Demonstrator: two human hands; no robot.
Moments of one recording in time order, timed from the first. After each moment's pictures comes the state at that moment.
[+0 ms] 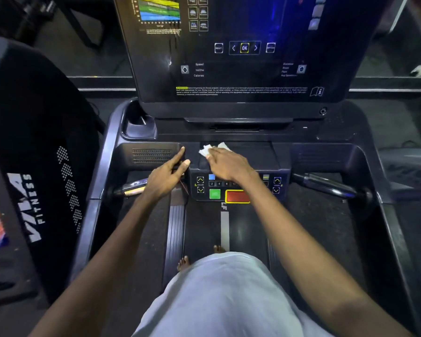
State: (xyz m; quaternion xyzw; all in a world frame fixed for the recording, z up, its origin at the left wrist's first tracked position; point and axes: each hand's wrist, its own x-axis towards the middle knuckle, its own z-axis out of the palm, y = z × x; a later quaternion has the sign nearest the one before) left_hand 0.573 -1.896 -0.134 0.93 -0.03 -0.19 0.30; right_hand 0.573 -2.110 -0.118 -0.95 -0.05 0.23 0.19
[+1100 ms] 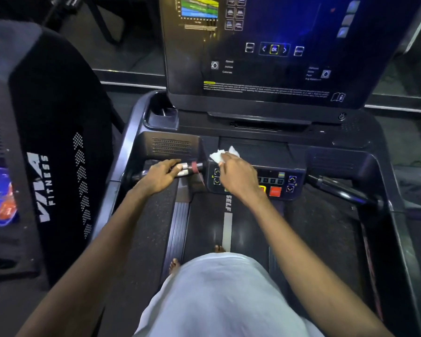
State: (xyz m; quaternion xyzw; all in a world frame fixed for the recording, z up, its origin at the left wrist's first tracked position) left_hand 0.564 -1.819 -0.158 0.94 -0.09 -0.20 0.27; right_hand 0.513 -2.067 -0.095 -0.98 -0.01 0.06 0.18
